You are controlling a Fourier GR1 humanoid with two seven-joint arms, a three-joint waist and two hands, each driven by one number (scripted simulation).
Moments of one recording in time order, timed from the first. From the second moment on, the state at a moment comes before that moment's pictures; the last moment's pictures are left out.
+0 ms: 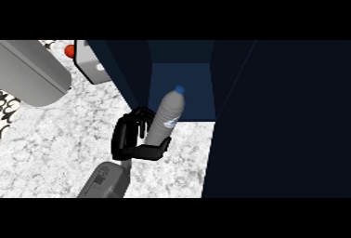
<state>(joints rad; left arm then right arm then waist) -0.27 0.00 -0.24 -1.09 0.25 0.19 -0.61 0.17 -0.21 0.54 -2.48 0.05 -0.18 0.31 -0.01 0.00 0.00</state>
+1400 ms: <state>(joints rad) -0.78 0.00 -0.36 -0.77 0.52 0.59 -0.42 0.27 -0.26 0.49 -2.49 0.02 -0.16 0.22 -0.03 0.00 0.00</state>
